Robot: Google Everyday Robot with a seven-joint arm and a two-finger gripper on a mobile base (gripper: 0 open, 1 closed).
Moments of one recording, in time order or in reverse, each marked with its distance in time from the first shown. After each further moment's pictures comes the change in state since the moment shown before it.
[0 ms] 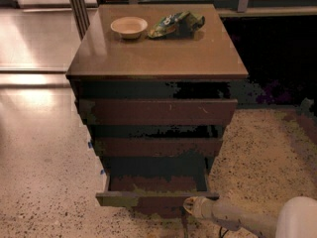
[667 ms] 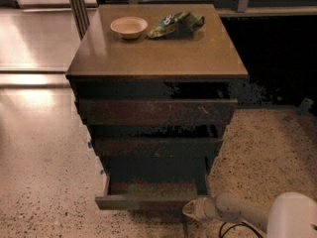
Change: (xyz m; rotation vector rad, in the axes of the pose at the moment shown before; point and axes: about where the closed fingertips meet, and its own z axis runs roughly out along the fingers) arm 0.005 0.030 0.000 -0.233 -0.037 0.076
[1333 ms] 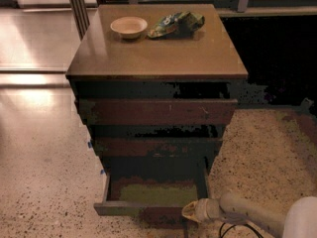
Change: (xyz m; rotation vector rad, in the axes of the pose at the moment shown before) arm -0.032 0.018 -0.034 -0.038 -0.070 0.020
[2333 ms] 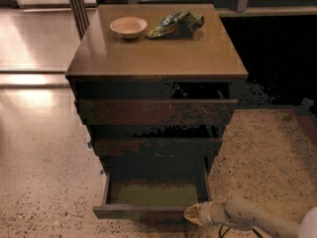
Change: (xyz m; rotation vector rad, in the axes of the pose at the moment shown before) arm -0.006 0.015 -0.020 0.008 -0.031 0.058
